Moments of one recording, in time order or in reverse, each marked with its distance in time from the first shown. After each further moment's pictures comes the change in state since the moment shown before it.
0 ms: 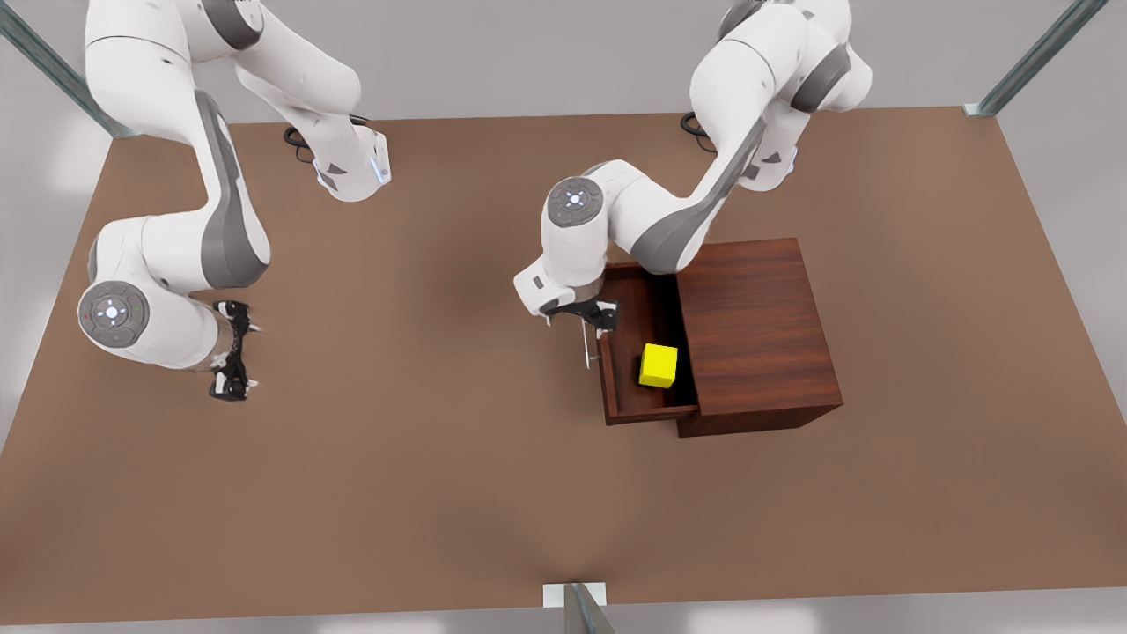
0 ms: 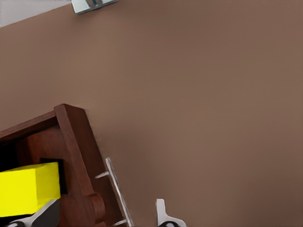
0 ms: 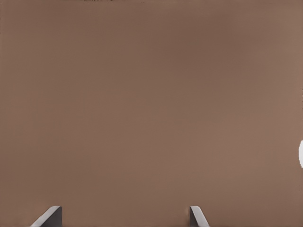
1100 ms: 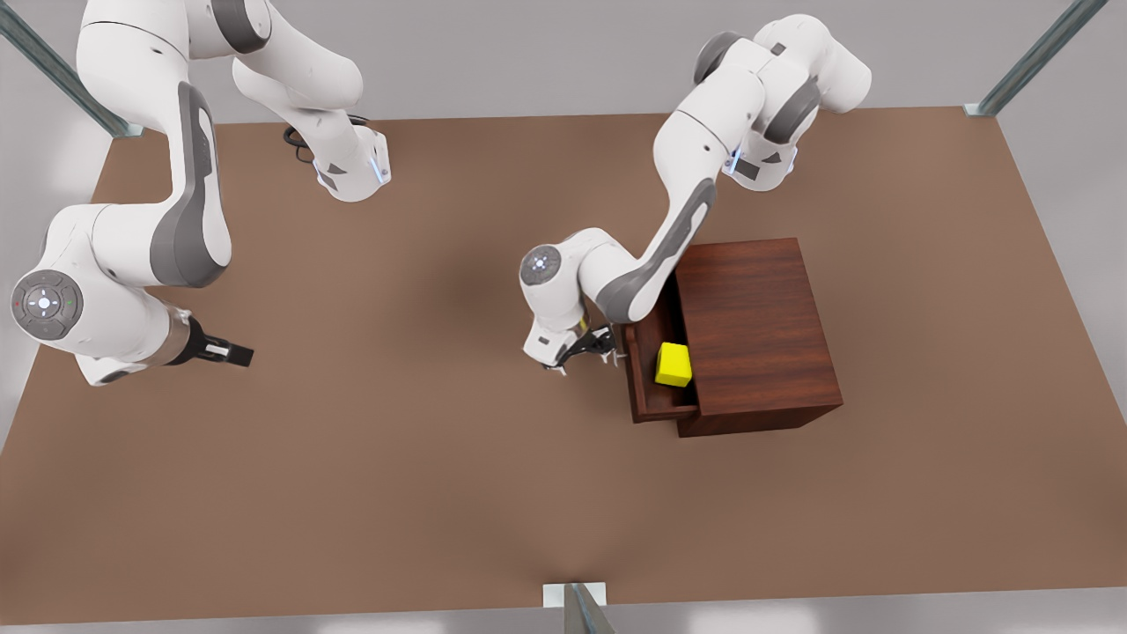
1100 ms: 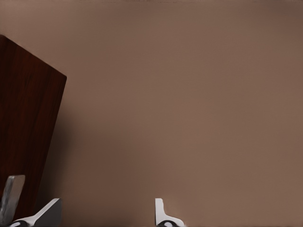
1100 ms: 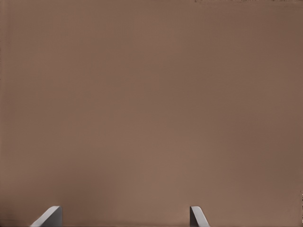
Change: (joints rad) left arm -0.027 0.156 0.051 -0.111 0.210 0.132 -0.611; right arm 0.179 -0.038 -0.282 0.033 0.114 -0.030 -1.317
